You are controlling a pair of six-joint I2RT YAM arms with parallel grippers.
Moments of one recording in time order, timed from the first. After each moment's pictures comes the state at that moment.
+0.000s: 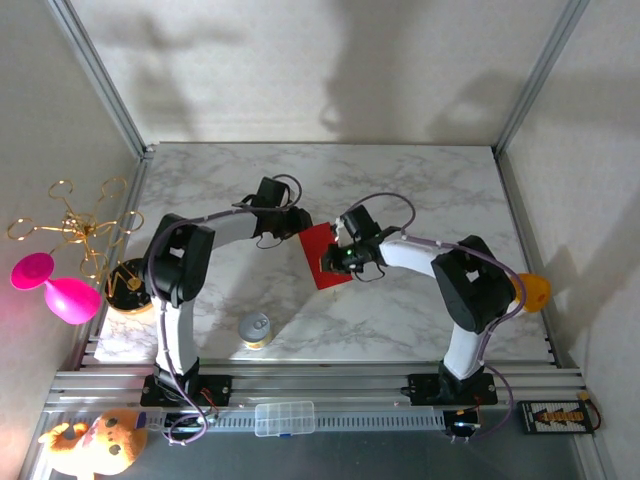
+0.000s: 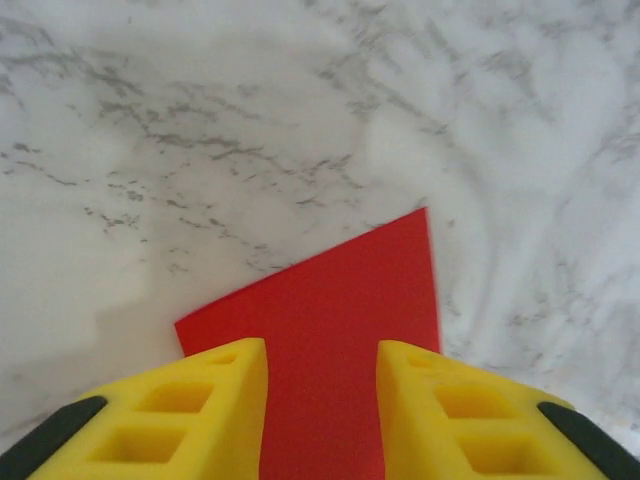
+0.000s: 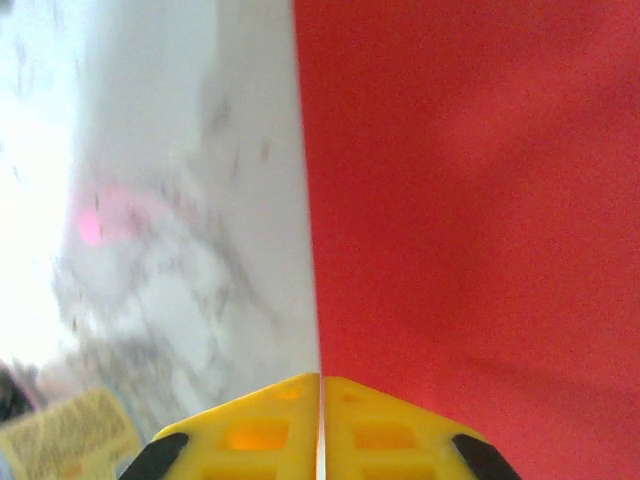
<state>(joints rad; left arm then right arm) -0.39 2.00 1.28 -0.16 0.34 -0.76 0.62 1.81 1.06 -0.27 -0.45 0.56</state>
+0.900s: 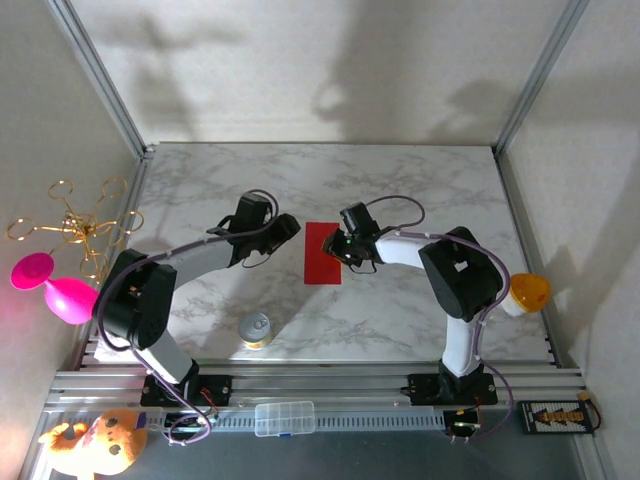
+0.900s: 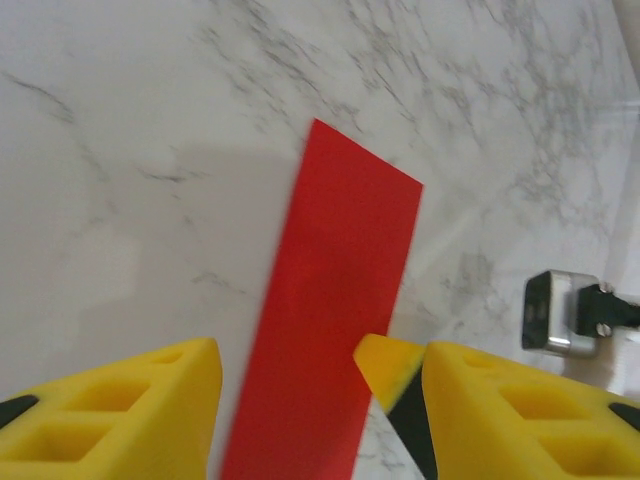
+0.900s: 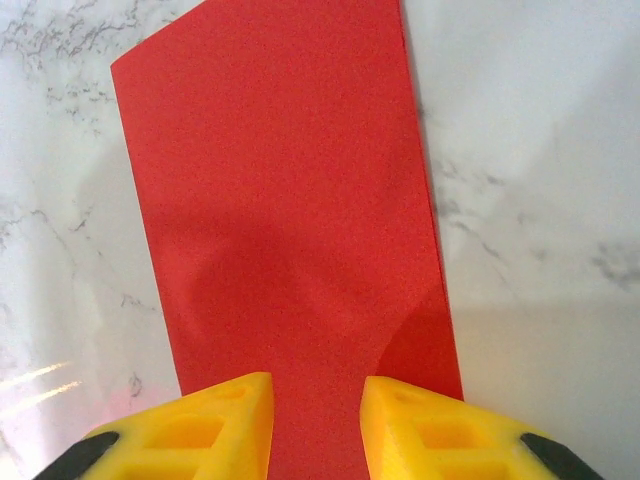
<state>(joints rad) -0.42 1.65 0.93 -0.04 0.23 -1.01 0.61 1.91 1.05 -0.08 -0.23 0.94</state>
